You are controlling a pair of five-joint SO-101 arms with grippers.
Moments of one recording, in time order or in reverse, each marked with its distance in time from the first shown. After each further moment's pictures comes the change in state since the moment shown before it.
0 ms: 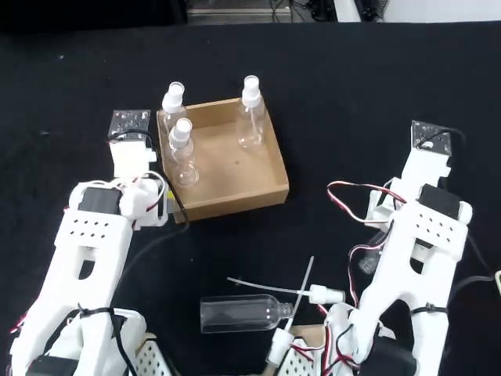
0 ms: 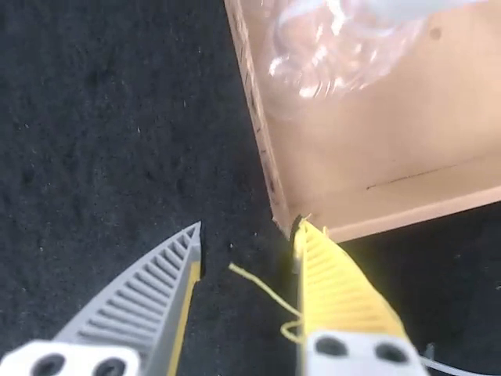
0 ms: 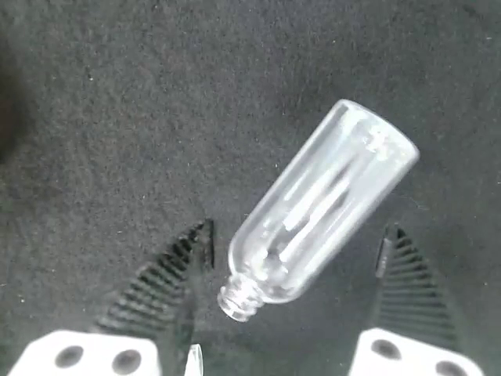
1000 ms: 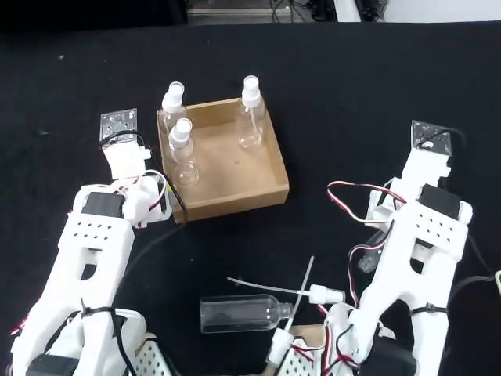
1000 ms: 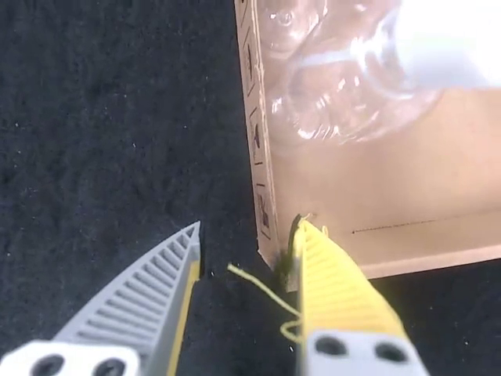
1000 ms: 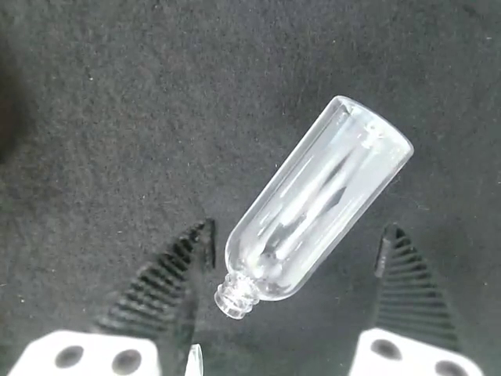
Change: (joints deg) left arm 0.1 0.4 4.0 -8.2 9.1; right arm 0.0 0.0 0.0 0.0 0.0
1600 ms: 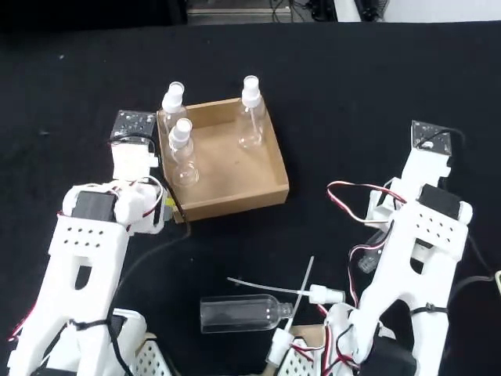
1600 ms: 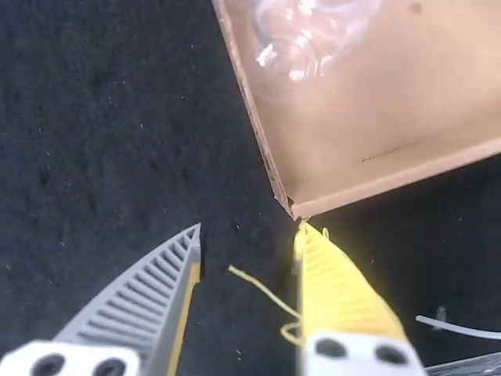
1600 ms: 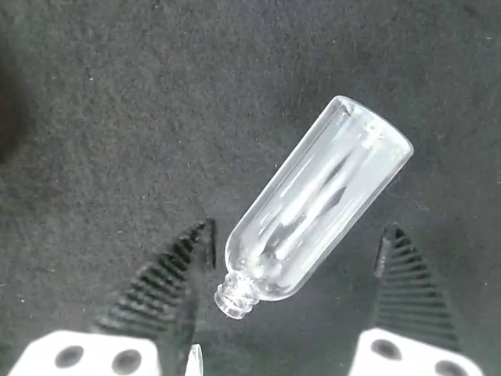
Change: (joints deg) left arm 0.1 -4.5 -5.6 14.5 -15.4; right arm 0.0 0.0 0.0 0.0 0.0
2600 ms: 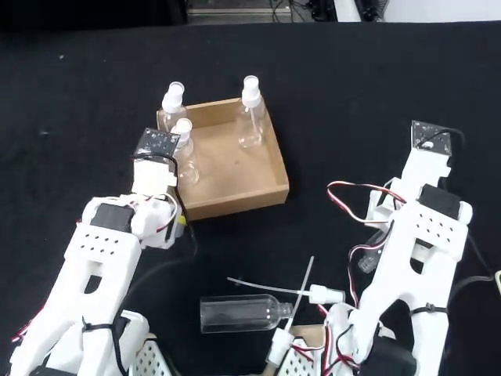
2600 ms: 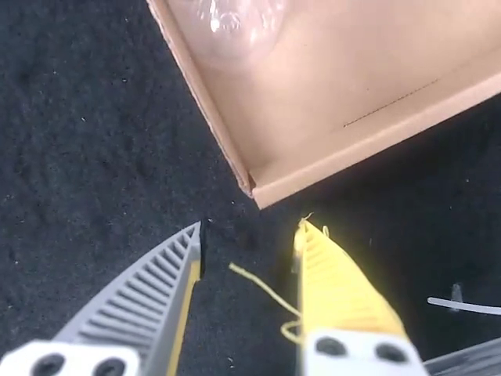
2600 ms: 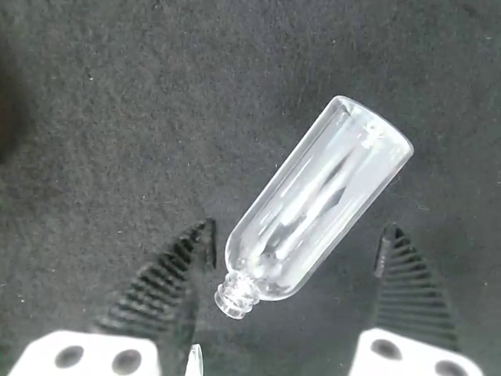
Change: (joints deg) left arm 4.4 -0.4 9.8 -7.8 -1.7; right arm 0.0 0.0 0.0 0.0 0.0
